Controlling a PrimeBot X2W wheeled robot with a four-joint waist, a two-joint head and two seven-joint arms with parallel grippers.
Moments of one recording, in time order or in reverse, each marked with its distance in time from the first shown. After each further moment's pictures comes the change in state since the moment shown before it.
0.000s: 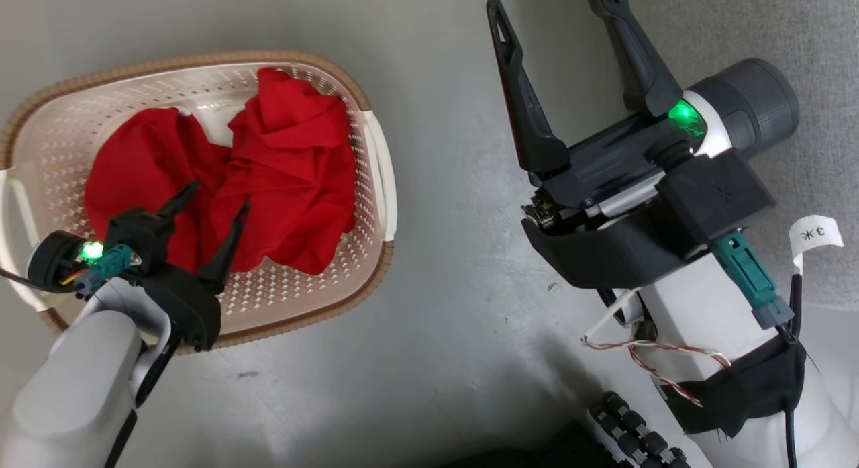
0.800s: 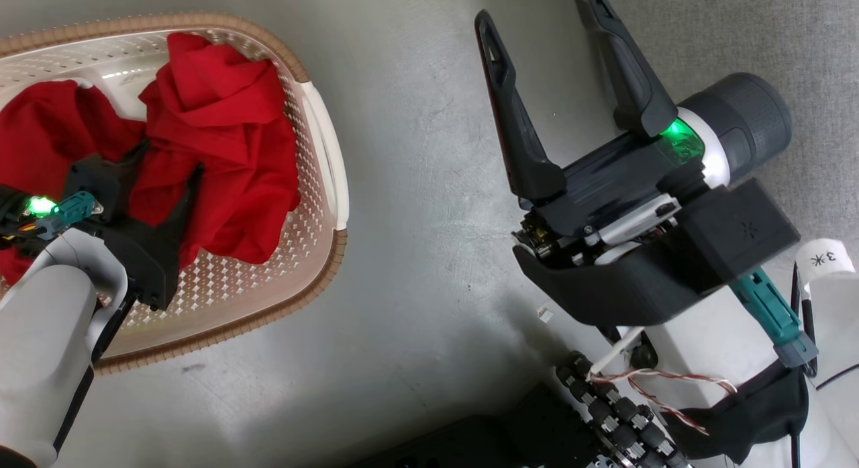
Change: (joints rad) left arm -0.153 0.058 -0.092 0.093 -0.028 0.000 0.050; right arm 0.034 0.001 0.034 -0.088 0.061 0.000 -0.013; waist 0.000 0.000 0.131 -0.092
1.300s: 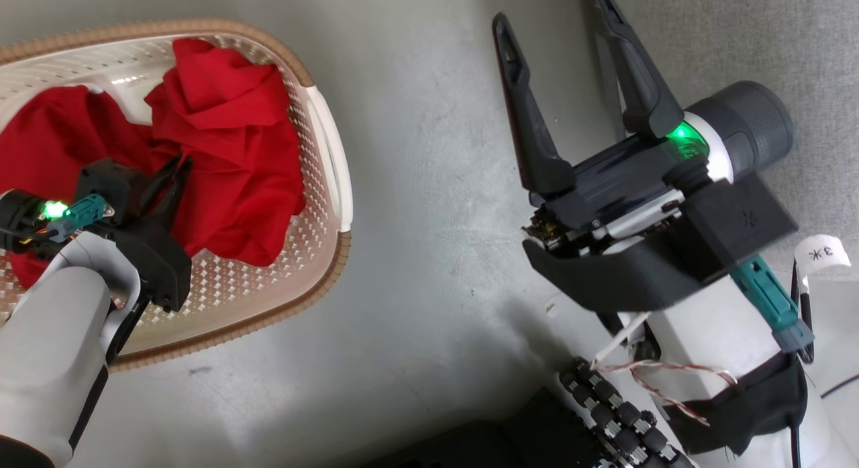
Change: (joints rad) left arm -0.011 -0.033 -0.030 0.047 -0.034 0.000 -0.029; right arm 0.014 0.001 -0.022 0.035 0.010 0.000 -0.020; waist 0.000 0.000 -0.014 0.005
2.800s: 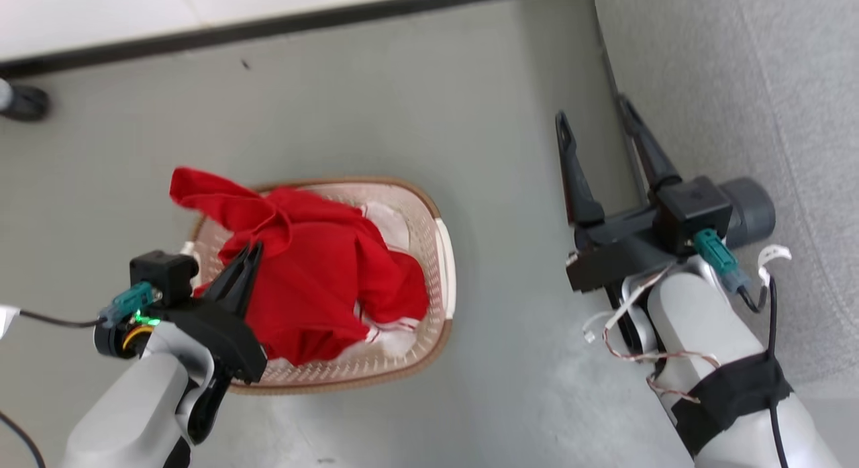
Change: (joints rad) left arm 0.217 -0.134 0.047 -0.014 -0.283 0.000 -0.061; right arm 0.071 0.000 -0.116 0.447 0.042 0.000 -0.010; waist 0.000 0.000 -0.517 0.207
